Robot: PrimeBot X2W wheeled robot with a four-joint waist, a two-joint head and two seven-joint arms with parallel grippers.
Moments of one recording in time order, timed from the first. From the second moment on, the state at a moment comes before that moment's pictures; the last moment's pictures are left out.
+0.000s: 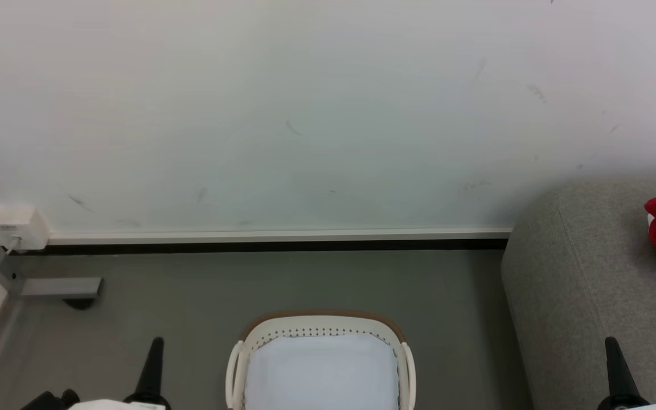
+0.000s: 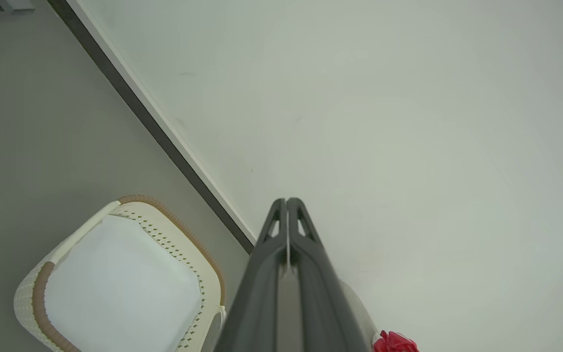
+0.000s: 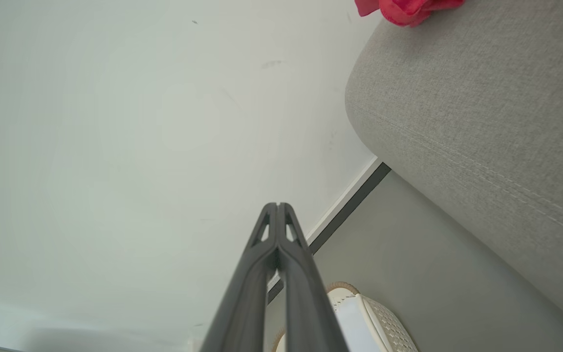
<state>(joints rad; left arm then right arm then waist) -0.06 0.05 0.05 0.31 -1.12 -0.12 -0.01 -0.03 -0.04 -0.09 0.28 1.11 0.13 -0.01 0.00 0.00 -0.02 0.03</state>
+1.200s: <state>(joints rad) -0.09 0.05 0.09 0.27 -1.44 -0.12 0.07 -0.08 -0.04 -0.10 0.26 1.44 0.13 0.07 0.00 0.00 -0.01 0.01</state>
